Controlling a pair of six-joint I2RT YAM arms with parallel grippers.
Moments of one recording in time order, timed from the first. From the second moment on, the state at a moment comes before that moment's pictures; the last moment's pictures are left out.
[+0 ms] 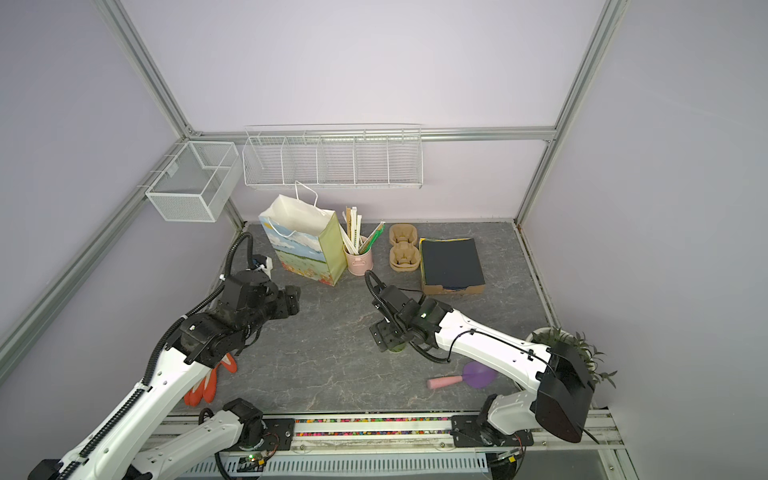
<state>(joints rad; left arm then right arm) -0.55 0.91 1.01 -0.79 -0.31 -0.42 0.97 1.39 1.08 -0.76 0.16 0.34</state>
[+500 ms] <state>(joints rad) -0.55 0.91 0.99 -0.79 -0.33 -0.40 1.00 1.39 1.10 -0.81 0.27 0.38</state>
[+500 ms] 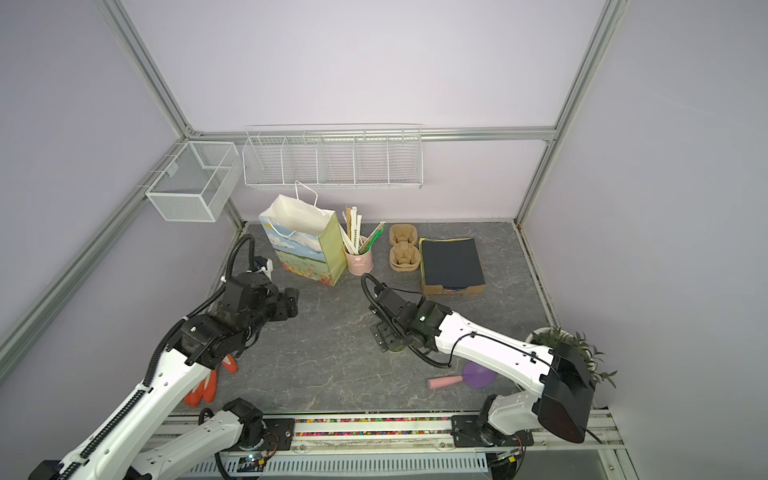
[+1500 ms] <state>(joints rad) -0.55 0.91 0.99 -0.79 -0.33 -0.39 0.98 1.43 1.08 -0.79 0.28 0.42</state>
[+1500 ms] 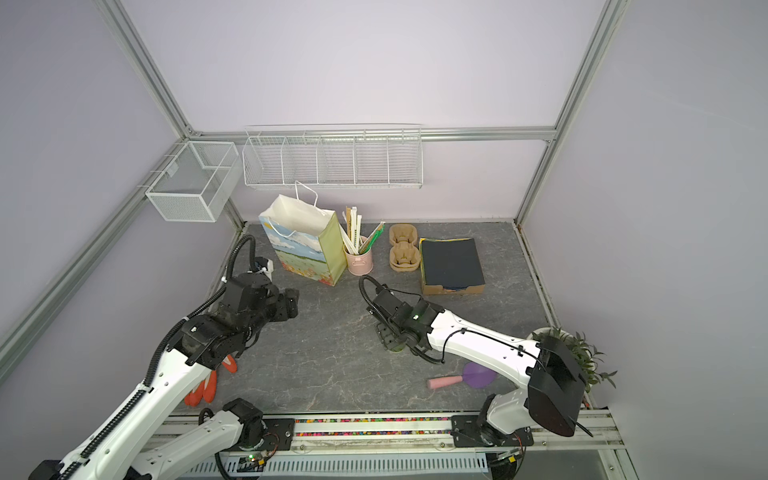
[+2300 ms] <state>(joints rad) -0.55 0.91 0.99 -0.79 -0.32 -0.38 0.50 1.09 0.97 -0.91 0.35 0.41</state>
